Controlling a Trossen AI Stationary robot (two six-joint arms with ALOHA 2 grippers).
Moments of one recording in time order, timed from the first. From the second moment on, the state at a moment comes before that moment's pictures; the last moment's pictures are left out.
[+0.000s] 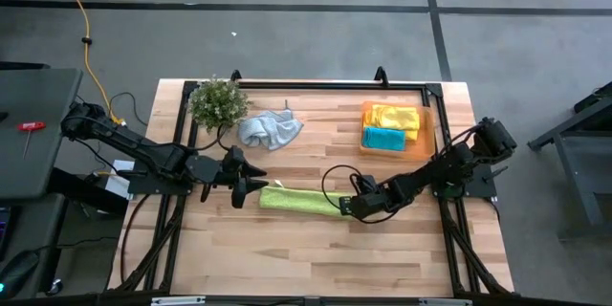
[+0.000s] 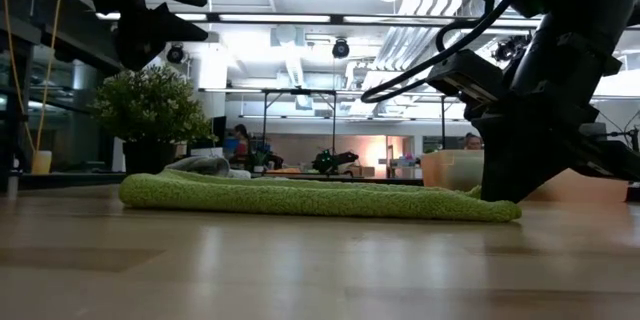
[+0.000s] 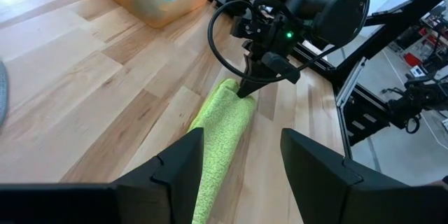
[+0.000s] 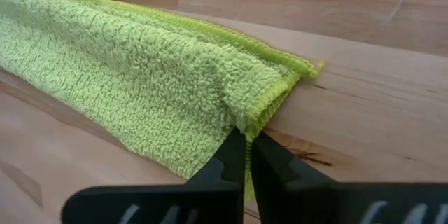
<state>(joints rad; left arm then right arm) -0.24 0.93 0.47 0.05 -0.37 -0.70 0.39 1.66 0.74 -0.22 0.17 1.75</state>
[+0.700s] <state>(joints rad) -0.23 0.93 0.47 0.05 -0.41 -0.59 0.40 1.67 0.96 -0.69 0.07 1.61</state>
